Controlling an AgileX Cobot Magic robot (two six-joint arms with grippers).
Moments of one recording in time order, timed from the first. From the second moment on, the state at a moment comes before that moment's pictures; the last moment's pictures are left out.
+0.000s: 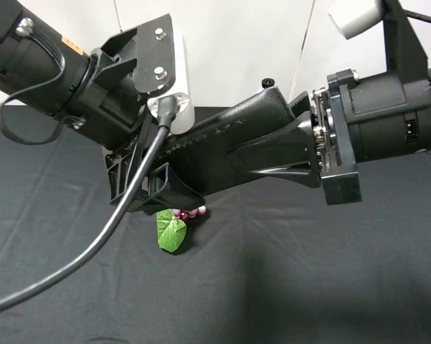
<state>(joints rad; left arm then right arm) -0.71 1.39 -0.94 -0.58 0.55 1.17 0.46 1.14 -0.68 1.35 0.79 -1.51</state>
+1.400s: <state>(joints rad) -0.71 1.03 -0.95 -0.21 0.78 0.51 0.46 1.14 -0.68 1.35 0.74 -1.51</state>
